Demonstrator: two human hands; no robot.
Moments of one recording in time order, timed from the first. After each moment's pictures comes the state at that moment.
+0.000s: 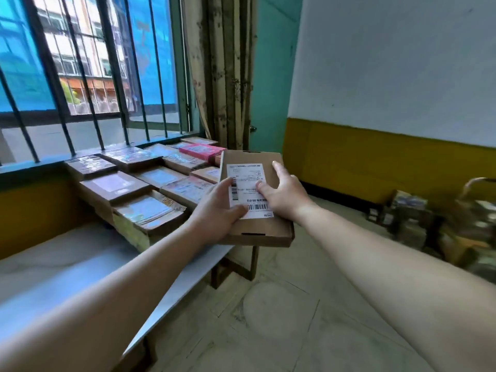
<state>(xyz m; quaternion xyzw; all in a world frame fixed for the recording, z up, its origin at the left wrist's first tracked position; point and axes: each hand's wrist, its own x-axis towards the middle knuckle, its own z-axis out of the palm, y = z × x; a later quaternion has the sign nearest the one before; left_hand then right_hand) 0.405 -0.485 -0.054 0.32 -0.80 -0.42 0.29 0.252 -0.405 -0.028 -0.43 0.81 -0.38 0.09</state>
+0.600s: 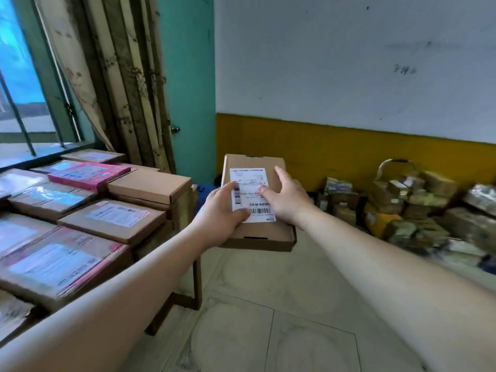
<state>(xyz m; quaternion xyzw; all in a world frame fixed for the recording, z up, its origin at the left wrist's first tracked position) 0.142 -0.543 -0.049 0.21 -0.86 -0.42 0.20 0.017 -0.431 -0.036 -0.29 0.87 -0.39 0.04</state>
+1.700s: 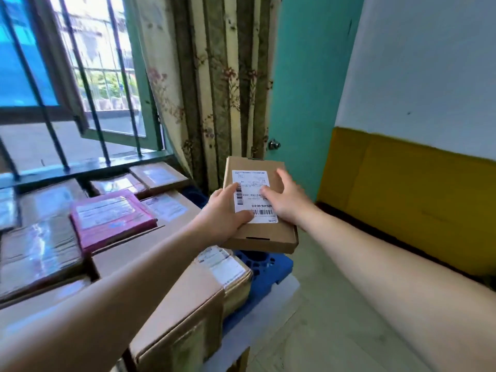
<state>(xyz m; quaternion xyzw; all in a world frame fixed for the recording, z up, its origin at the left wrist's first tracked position) -0.098 -0.877 -0.052 0.44 -0.79 -0.33 0.26 -0.267 -0.847 -0.044 -0.50 0.76 -0.38 0.19</state>
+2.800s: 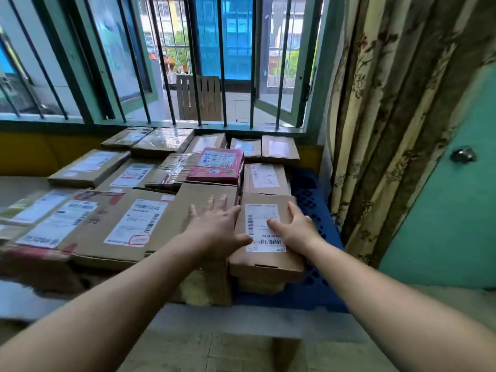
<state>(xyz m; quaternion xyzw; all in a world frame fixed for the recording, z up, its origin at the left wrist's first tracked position) -0.078 -0.826 -0.103 0.78 -0.62 -0.10 0.00 -0.243 -0.924 -0.152 -0.69 0.58 -0.20 0.38</state>
